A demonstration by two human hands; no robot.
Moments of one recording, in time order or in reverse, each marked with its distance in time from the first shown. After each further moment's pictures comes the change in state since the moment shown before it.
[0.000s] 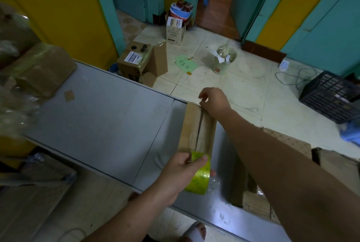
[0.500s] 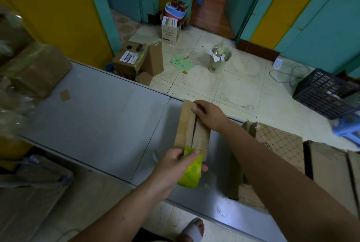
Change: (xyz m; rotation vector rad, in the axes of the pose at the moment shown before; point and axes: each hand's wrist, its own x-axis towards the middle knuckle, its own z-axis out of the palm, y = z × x) left_hand -0.003 -0.004 -0.008 -0.003 -0.001 0.026; right_hand -0.055 0.008 0.011 0.189 -0.157 -0.054
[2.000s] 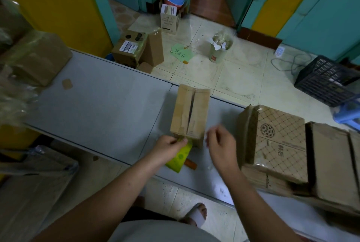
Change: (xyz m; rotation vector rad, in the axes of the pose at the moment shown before) left_hand 0.054 -0.051 -0.057 0.428 0.141 -0.041; right_hand -0.162 -0.022 0.068 0.456 0.472 0.171
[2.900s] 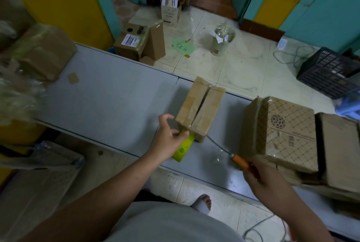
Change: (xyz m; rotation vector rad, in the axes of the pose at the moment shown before) left_hand 0.002 -0.021 -0.027 -0.001 0.114 0.248; right_hand -0.084 0.001 -0.099 -0.544 -0.370 0.089
